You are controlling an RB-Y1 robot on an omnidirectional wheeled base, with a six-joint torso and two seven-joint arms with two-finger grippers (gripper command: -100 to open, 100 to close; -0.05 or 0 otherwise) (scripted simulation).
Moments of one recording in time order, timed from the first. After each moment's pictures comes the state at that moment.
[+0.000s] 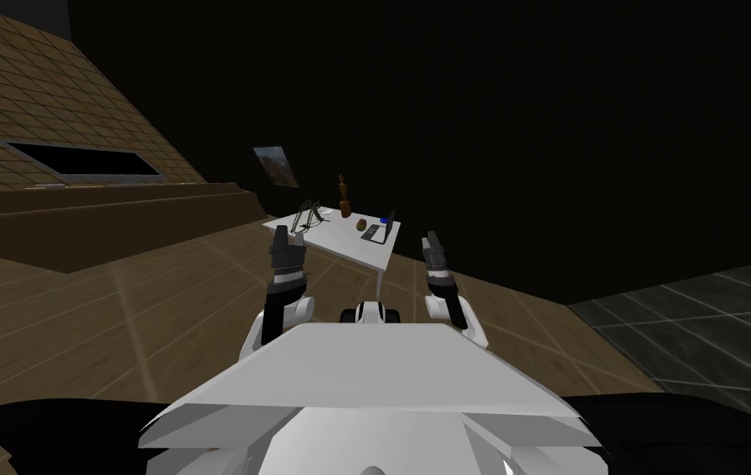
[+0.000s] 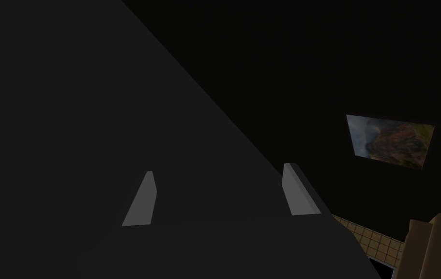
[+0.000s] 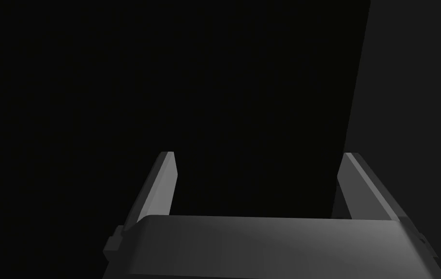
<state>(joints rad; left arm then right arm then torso) 0.48 -0.05 0.07 -2.28 -0.09 -0.51 -0.02 0.39 -0.16 0.02 -2.21 0.16 -0.40 0.03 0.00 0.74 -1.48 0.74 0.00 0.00</state>
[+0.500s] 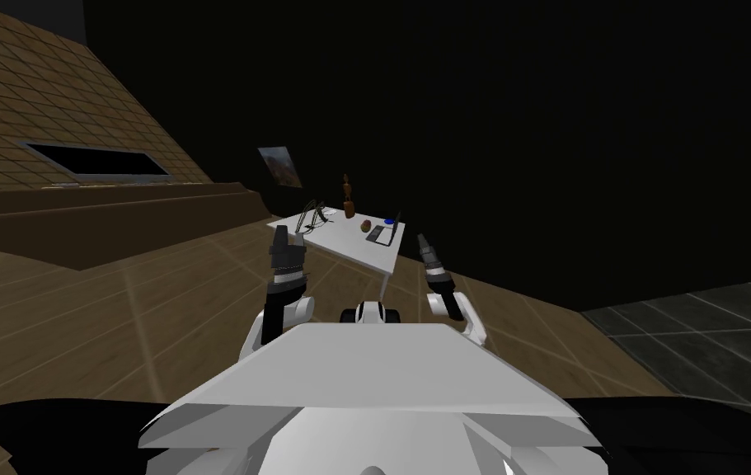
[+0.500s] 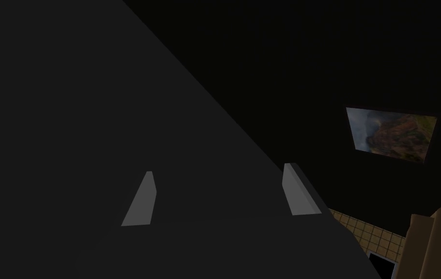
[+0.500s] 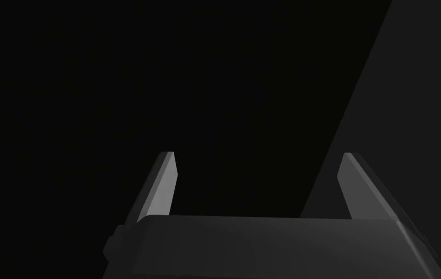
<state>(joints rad) 0.48 -0.05 0.07 -2.28 -0.09 -0.51 -0.02 0.34 -0.23 0.00 -2.13 0.31 -0.35 0.14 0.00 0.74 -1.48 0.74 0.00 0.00</state>
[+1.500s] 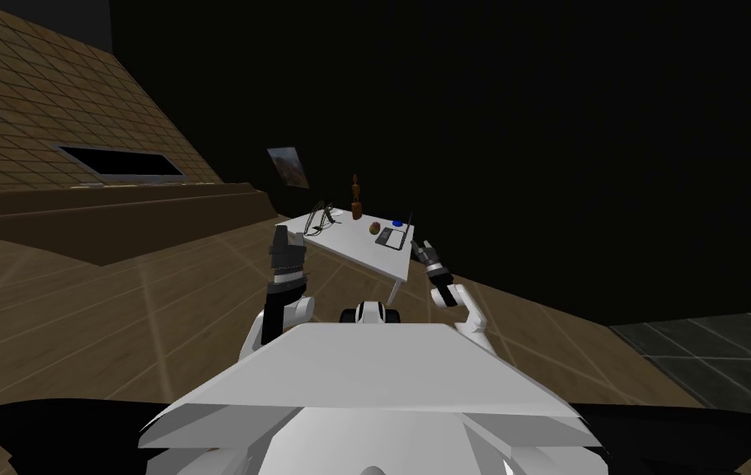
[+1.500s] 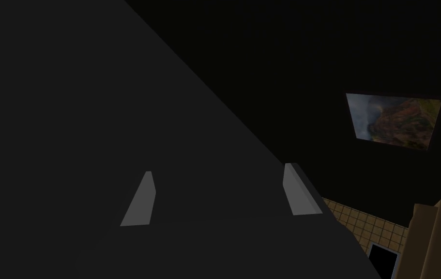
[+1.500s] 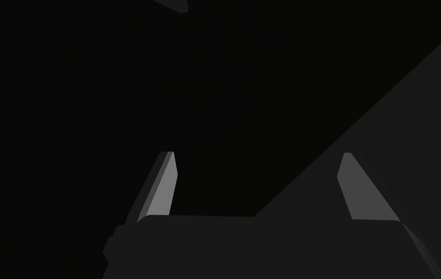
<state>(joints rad) 0.48 -0.05 0.07 -2.28 -0.09 -0.51 -0.02 0.24 -0.35 -0.04 -1.97 0.58 -0.25 0.36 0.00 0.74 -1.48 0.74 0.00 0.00</state>
